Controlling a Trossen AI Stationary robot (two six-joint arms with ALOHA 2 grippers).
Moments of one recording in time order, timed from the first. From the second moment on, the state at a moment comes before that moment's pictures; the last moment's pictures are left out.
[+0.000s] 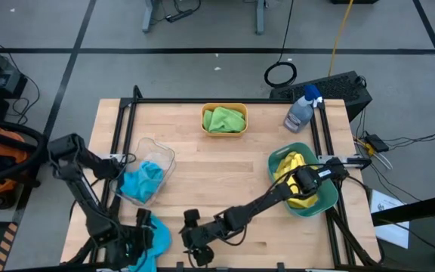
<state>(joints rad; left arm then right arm) -1.12 1.60 0.94 -0.61 -0.41 -0.83 0.45 2.44 1.92 -0.08 0.11 0.08</state>
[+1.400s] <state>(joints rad) -0.94 1.39 1.13 -0.91 -1.00 -0.65 0.58 2.34 1.92 -0.02 0.92 -0.20</state>
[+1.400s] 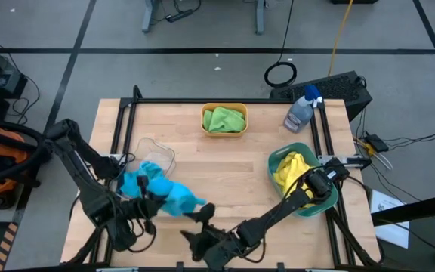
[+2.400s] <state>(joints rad) -1.01 1.31 1.10 -0.64 -0.93 -0.51 0.57 2.34 1.92 0.14 1.26 -0.43</state>
